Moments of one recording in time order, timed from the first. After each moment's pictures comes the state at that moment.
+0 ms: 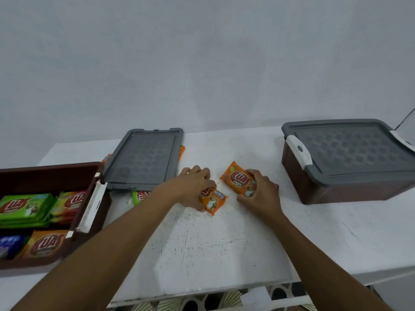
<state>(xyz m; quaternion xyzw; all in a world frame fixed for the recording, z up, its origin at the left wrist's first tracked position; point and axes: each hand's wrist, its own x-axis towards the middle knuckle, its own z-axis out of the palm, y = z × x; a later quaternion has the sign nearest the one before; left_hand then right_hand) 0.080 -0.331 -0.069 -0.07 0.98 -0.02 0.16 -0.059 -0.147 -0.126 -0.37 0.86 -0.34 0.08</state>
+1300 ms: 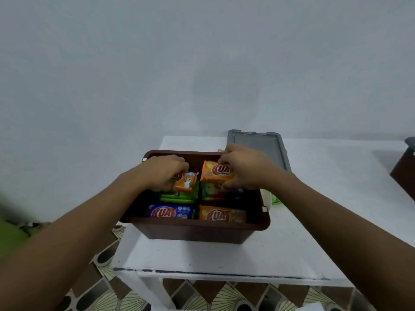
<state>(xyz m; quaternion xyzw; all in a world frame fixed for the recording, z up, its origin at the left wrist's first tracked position) 0.434 -0.541 0.004 -0.19 0.98 -0.02 0.10 0.244 -0.382 0.027 -0.68 0.73 -0.02 -0.01</state>
